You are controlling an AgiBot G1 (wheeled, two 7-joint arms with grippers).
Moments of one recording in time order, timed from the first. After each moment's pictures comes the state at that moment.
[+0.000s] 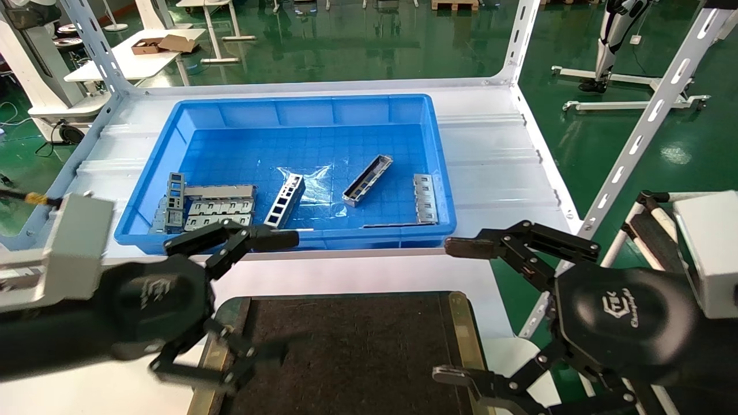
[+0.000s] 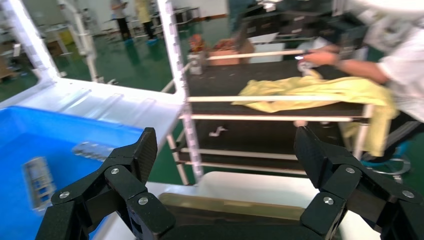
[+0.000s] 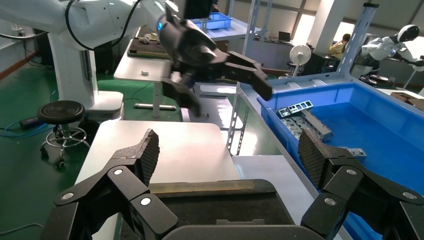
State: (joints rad) left arm -1.10 0.66 0.32 -1.30 0.85 1.36 -0.20; right arm 1.10 -0.57 -0.38 1.27 -0.66 -1.46 0.13
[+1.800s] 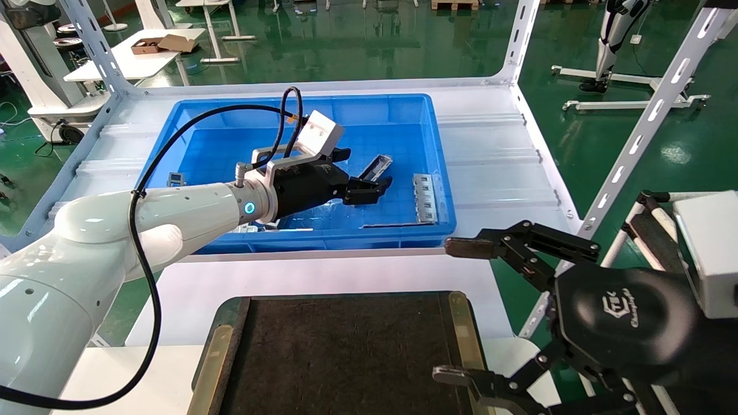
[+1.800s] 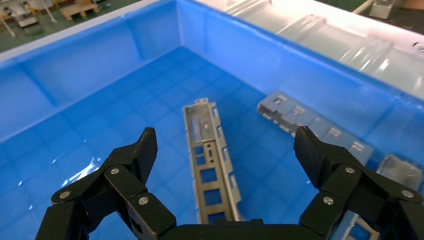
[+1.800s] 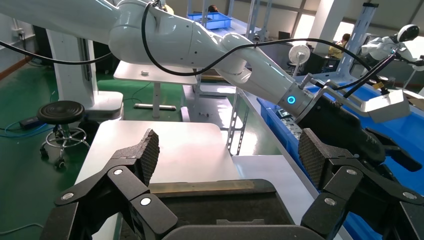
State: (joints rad) left arm -1.59 1.37 0.60 -0.28 1.23 0.74 0.01; right arm 1.10 -0.57 -0.38 1.27 -0.66 -1.46 0.13
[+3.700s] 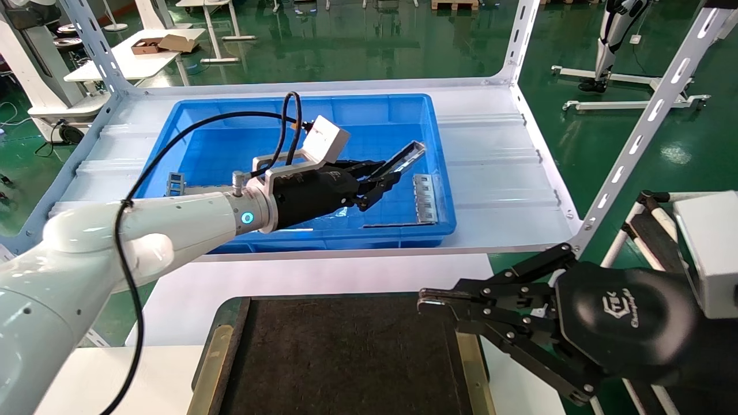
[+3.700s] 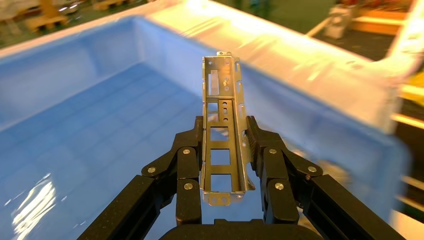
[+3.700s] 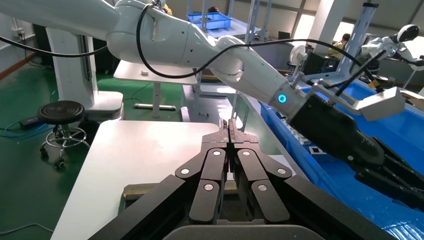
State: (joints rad) left arm -1.58 1.30 0.85 -0.34 0.90 0.85 0.06; right arm 1.10 -0.57 -0.39 1.27 -0.66 -1.46 0.13
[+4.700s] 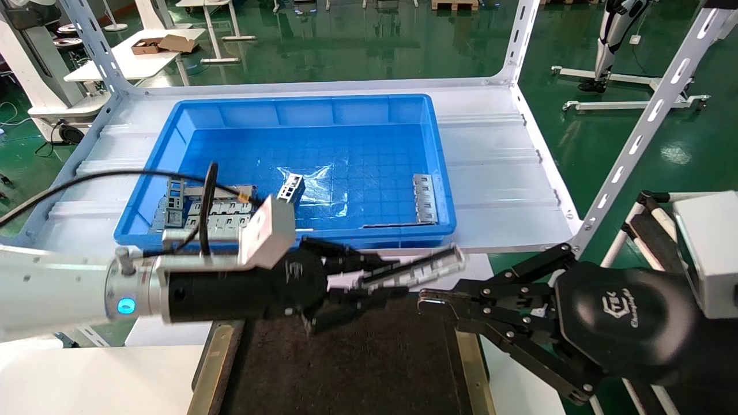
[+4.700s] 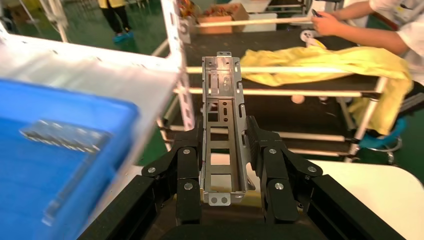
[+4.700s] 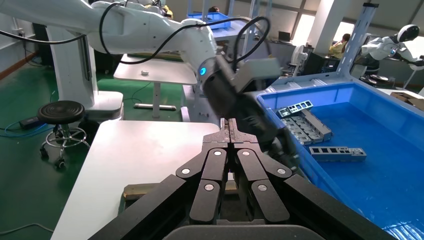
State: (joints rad) left arm -1.38 0.91 0.84 -0.90 0.81 1.22 0.00; right arm 1.10 -0.57 -0.39 1.27 -0.66 -1.46 0.13
